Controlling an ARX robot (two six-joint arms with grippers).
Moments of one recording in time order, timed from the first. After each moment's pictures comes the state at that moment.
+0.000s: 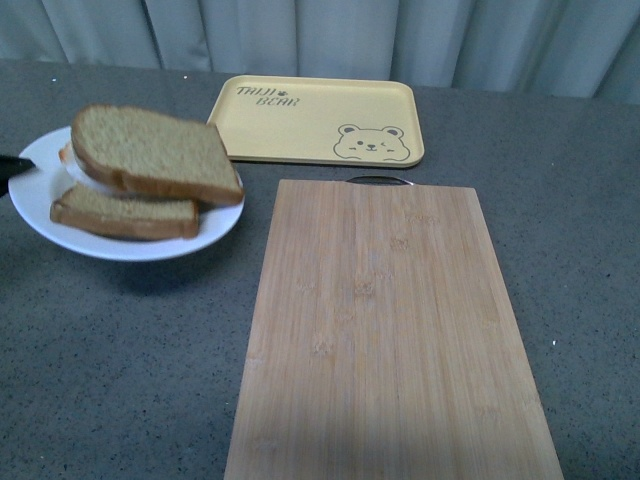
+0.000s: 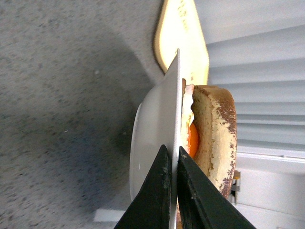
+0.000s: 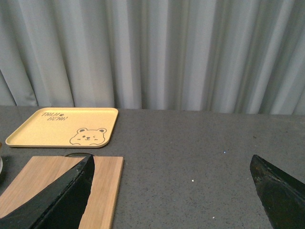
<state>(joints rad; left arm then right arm) 0.38 2.13 0.75 0.93 0.87 -0.84 0.00 0.00 0.00 0.00 0.00 0.00</state>
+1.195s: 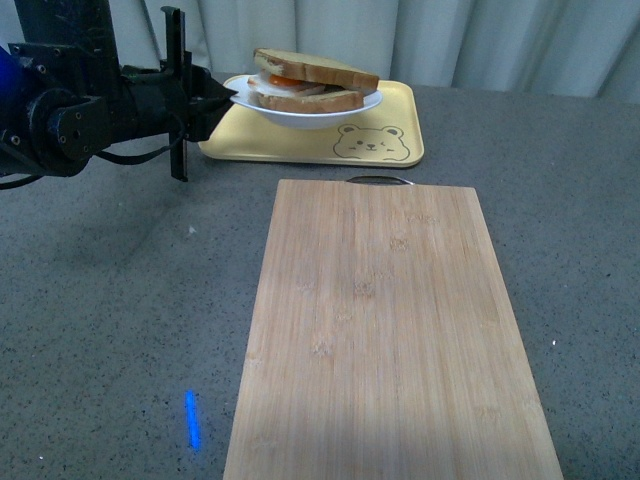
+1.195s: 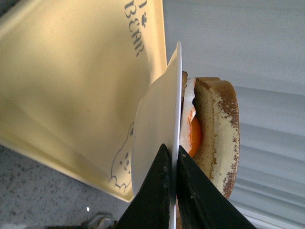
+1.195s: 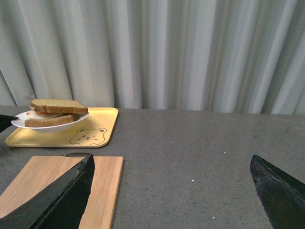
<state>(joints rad) -0.07 2.53 1.47 0.80 0.43 -1.42 0.00 0.00 0.00 0.00 0.00 0.00</state>
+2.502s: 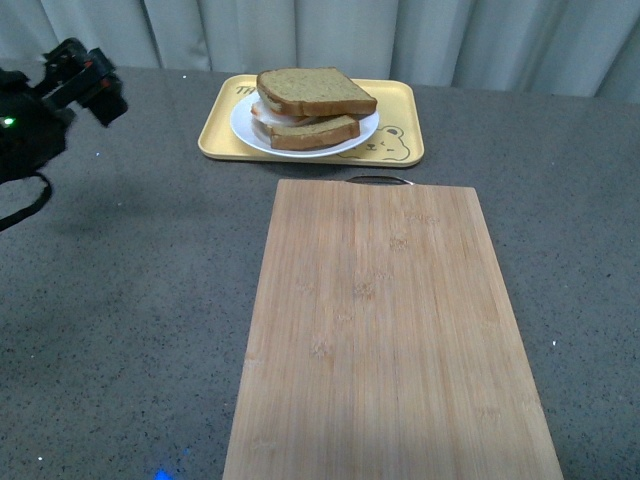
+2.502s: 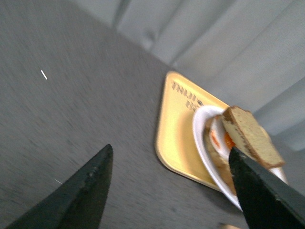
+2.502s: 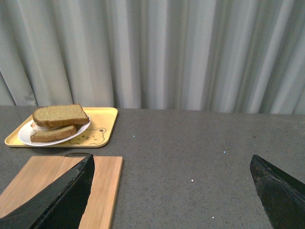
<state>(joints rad) 0.00 2.17 0.77 1.28 0.01 -0.42 0.00 0.00 0.00 0.00 0.00 0.00</state>
